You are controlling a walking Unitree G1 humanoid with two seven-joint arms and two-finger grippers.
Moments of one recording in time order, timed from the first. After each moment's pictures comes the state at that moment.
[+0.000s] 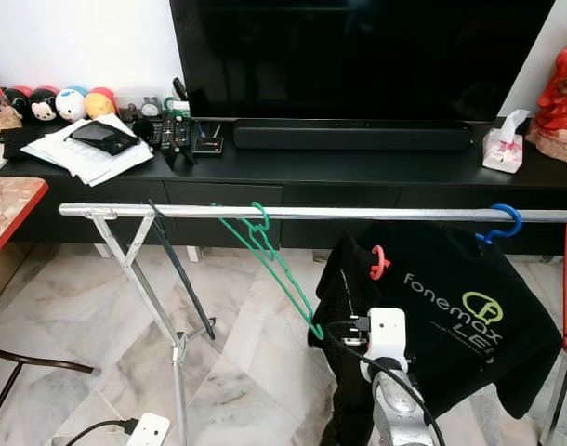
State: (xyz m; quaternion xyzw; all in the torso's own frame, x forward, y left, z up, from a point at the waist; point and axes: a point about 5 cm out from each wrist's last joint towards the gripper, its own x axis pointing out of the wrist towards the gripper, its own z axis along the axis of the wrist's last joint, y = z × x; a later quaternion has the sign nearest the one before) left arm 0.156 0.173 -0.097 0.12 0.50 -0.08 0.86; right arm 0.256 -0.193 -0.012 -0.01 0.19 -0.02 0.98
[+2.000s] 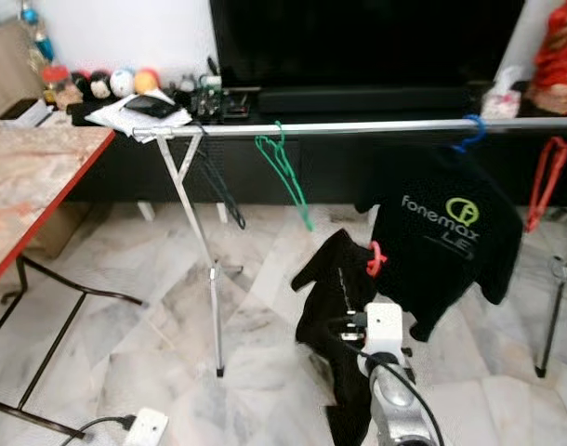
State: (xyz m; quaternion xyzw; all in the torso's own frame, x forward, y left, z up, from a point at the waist) left arm 0.157 0.166 -0.097 0.11 0.49 -0.08 0.86; right arm 0.265 -0.196 -0.008 -0.01 0.18 -0.03 0.98
